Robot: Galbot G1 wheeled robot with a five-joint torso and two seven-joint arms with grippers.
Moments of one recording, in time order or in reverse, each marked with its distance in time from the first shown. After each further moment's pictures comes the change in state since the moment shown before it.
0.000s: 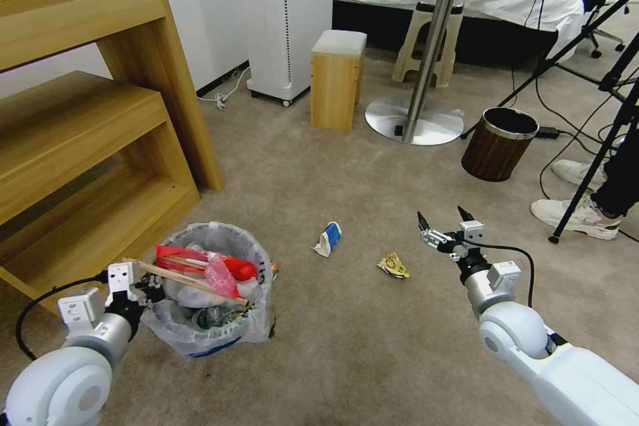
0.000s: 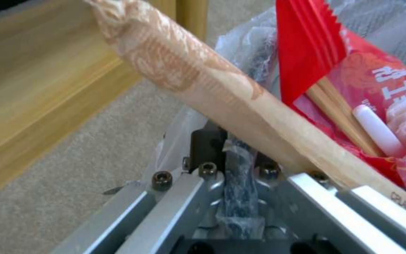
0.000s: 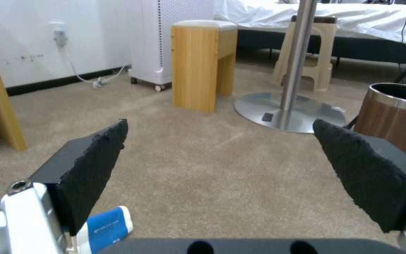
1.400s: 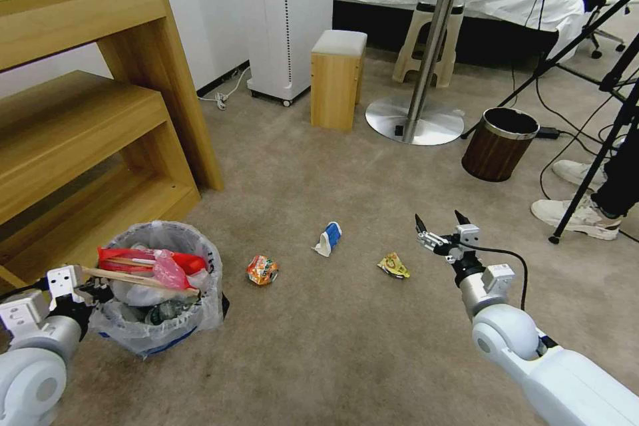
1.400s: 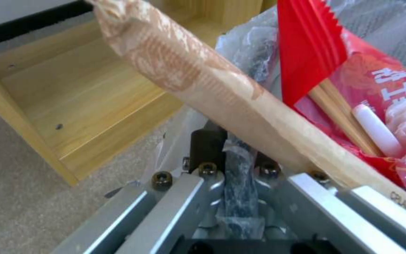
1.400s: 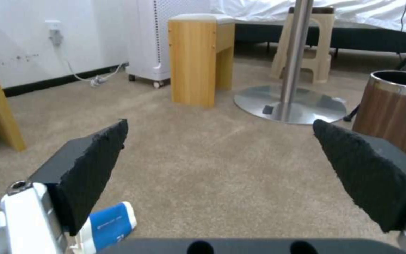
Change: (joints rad) left arm 0.011 -0.008 -0.160 0.141 -0.035 -0.031 0.022; right arm 0.004 0.046 -0.009 -0.028 -0.013 0.001 0.004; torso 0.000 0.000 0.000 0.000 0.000
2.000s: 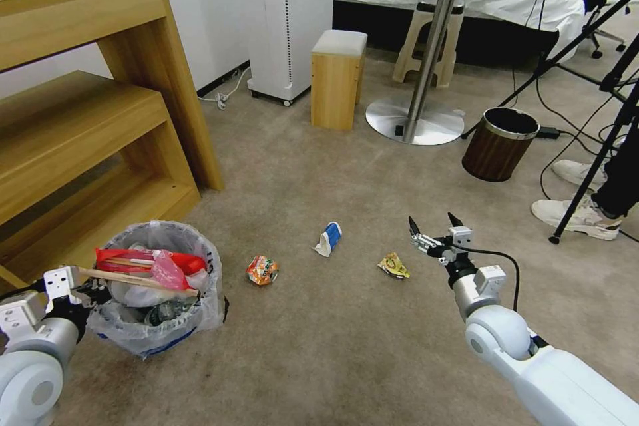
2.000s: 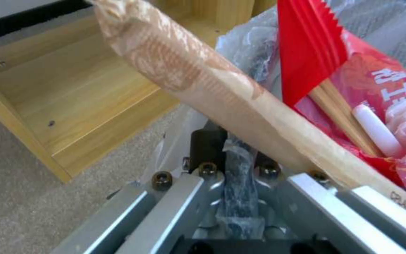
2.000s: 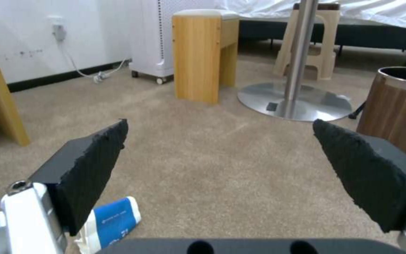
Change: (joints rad) left arm 0.010 -0.014 0.003 -0.024 0.000 0.006 0.001; right arm 0.008 0.016 -0.018 -0.015 -0.016 -0.002 -0.003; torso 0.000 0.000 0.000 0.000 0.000
